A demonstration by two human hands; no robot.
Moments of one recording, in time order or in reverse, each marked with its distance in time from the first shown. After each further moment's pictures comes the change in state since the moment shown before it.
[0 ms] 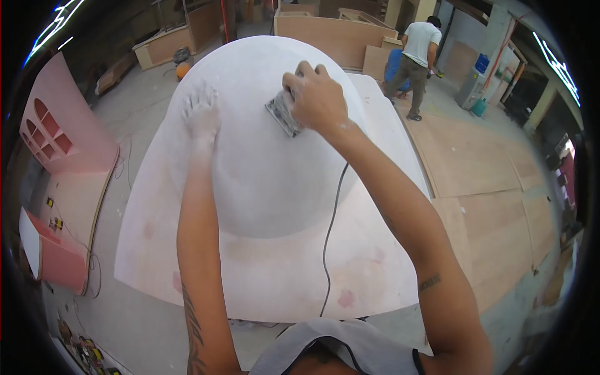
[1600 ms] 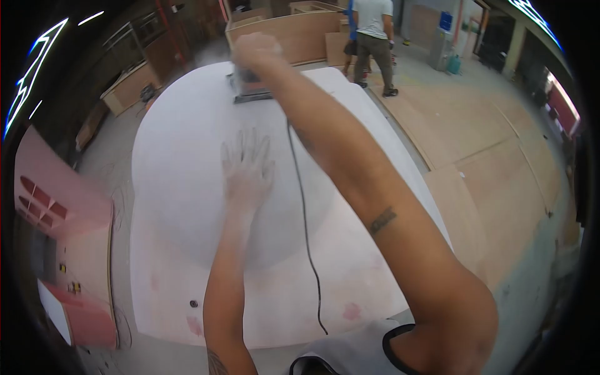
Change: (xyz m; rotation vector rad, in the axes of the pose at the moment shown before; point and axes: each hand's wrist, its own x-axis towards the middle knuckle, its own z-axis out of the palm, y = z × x) left_hand -0.134 0.244 -0.058 -0.059 -0.199 0.587; right_hand 0.143 0.147 0.040 0.109 -0.306 0.520
